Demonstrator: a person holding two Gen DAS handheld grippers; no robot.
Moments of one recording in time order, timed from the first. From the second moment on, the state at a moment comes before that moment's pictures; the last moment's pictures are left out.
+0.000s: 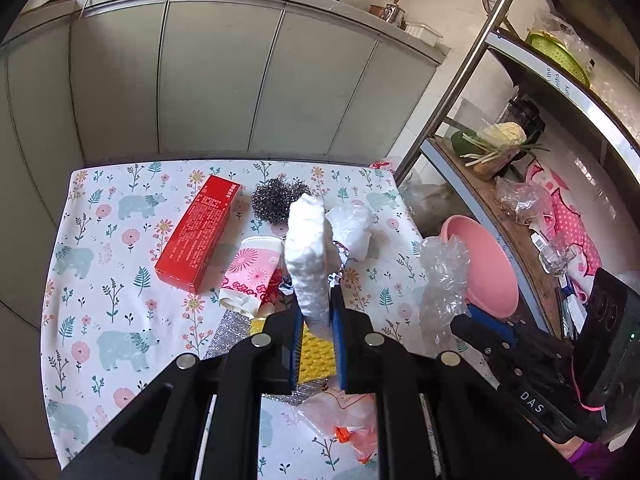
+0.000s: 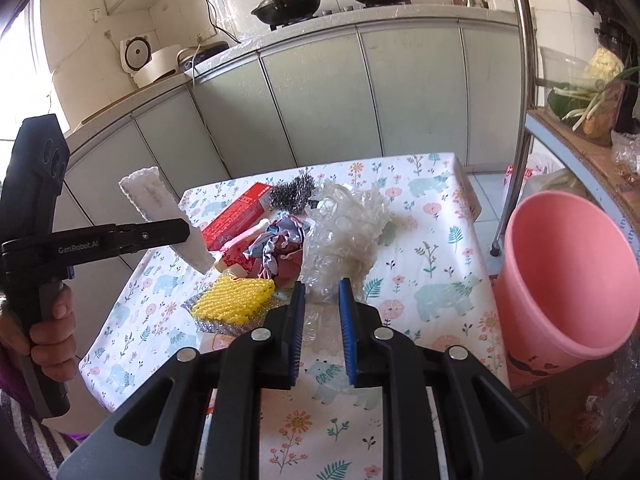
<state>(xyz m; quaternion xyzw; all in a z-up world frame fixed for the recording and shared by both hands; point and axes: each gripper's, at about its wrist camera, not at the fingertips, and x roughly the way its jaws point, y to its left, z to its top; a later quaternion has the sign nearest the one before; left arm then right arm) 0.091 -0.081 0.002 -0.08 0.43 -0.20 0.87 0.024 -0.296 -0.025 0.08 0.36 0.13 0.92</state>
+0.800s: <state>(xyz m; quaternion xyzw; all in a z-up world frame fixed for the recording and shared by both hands) 0.113 -0.274 0.011 0.02 0.43 -0.34 0.83 -0.006 -0.438 -0.024 0.14 0.31 -0.06 0.94</state>
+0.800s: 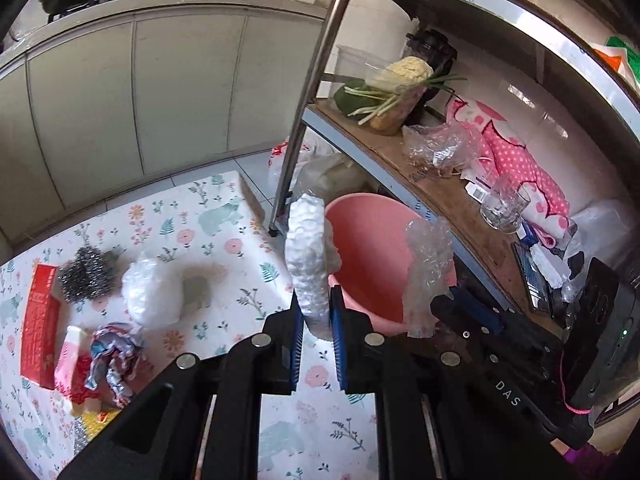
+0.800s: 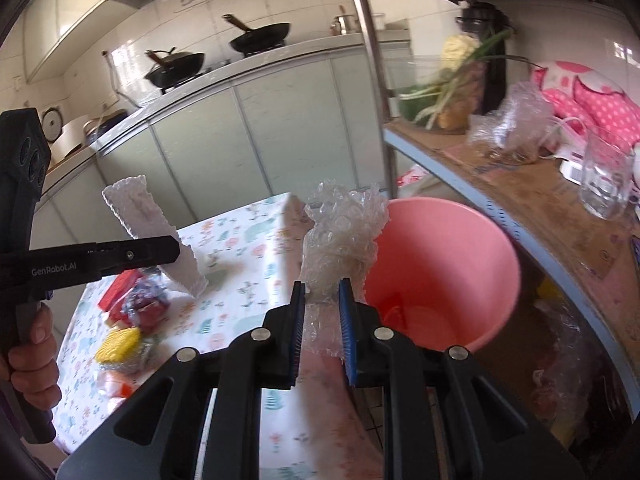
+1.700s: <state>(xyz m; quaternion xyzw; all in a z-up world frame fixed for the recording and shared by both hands) 0.140 -0.390 -0.046 0.07 0.48 -0.38 0.79 0.016 -0.498 -0.072 0.19 0.33 -0.13 0.92</state>
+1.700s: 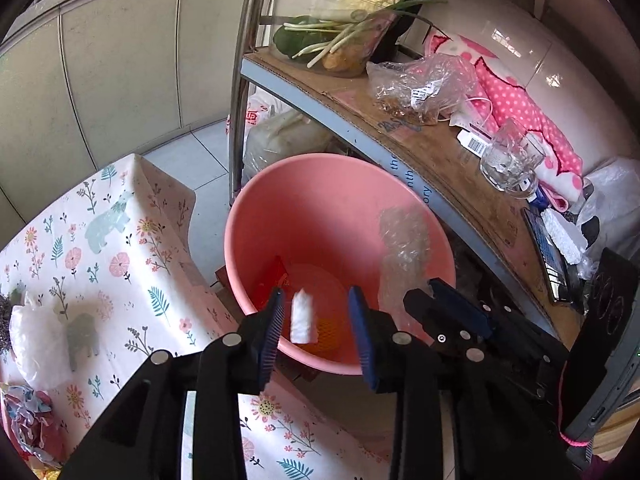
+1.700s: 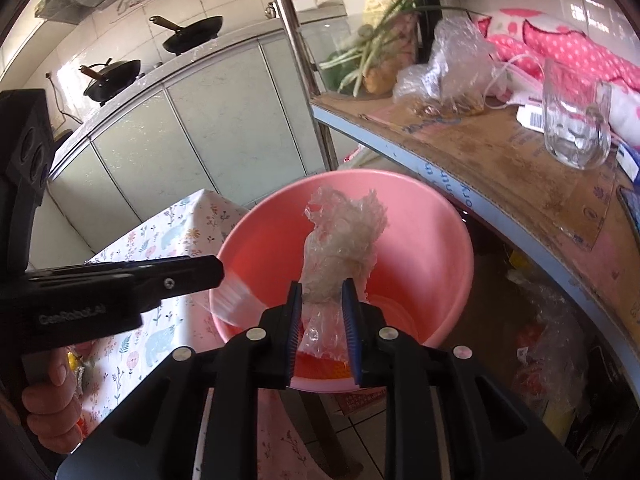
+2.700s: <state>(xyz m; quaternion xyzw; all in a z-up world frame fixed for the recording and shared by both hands) 0.104 -0.302 0.006 0.04 0.42 -0.36 0.83 0.009 -0.427 -0.035 0.16 0.31 -0.05 0.94</state>
